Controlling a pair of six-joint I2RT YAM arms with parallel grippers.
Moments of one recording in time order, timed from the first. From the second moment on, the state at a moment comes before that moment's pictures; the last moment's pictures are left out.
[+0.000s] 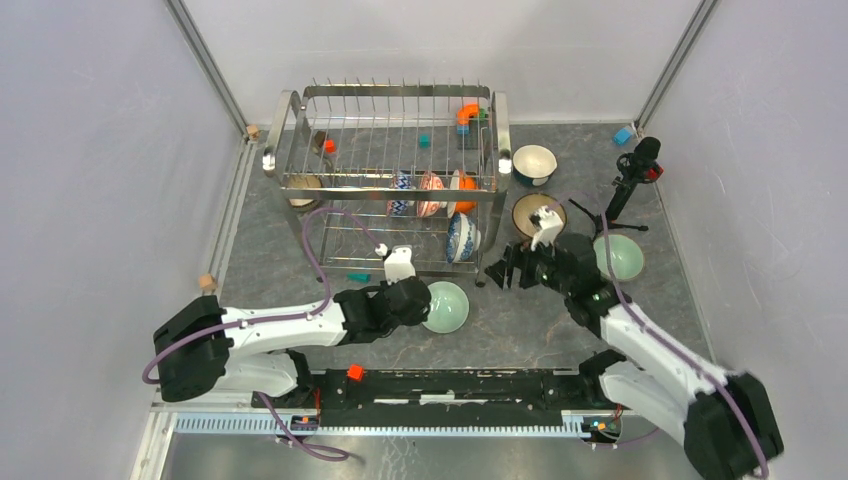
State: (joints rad) left arm -1.14 1.25 0.63 -0.25 -0.49 -0.99; right arm 0.44 1.01 0.45 0.08 -0.30 0.34
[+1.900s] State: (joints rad) left arm -1.18 1.23 0.50 -0.12 -0.36 -1.08; right arm 1.17 0.73 0.25 0.06 0.34 0.69
